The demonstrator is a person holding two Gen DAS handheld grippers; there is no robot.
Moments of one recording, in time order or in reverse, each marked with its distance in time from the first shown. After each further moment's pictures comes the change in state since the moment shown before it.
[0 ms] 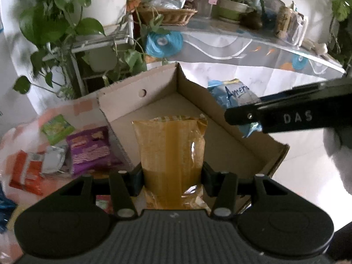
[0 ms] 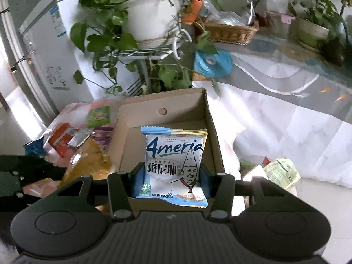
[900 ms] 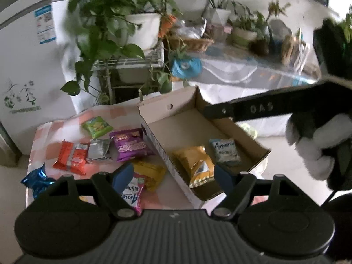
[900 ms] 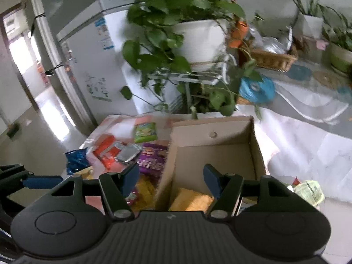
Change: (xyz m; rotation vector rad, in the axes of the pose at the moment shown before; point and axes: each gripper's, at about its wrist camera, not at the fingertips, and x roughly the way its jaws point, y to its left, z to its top) left arm -0.134 0.024 -0.007 -0.078 -0.060 0.052; right arm -0.043 0.056 0.024 -0.081 -0.063 0.185
